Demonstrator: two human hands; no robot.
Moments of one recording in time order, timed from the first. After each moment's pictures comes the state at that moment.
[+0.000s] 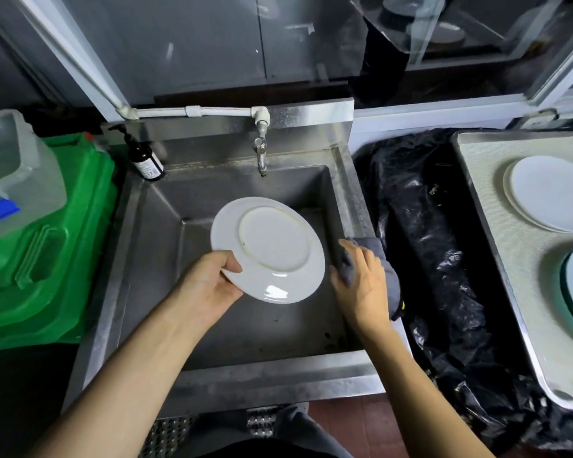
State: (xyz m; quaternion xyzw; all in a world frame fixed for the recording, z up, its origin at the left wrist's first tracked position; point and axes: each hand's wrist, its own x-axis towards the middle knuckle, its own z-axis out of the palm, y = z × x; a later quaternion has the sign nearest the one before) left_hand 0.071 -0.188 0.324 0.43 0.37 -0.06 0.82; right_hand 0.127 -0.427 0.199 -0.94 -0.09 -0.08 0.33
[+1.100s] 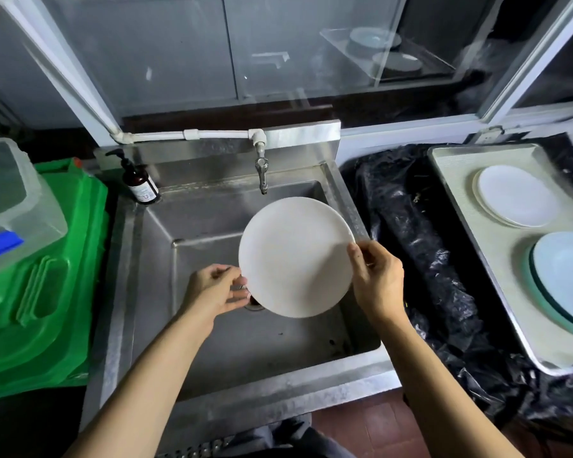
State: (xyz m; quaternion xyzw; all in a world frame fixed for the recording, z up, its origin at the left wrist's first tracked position) left_hand 0.071 -0.120 0.297 0.64 0.38 -0.09 0.67; right_hand 0.104 -0.381 0.297 -0.85 0.05 -0.12 0.50
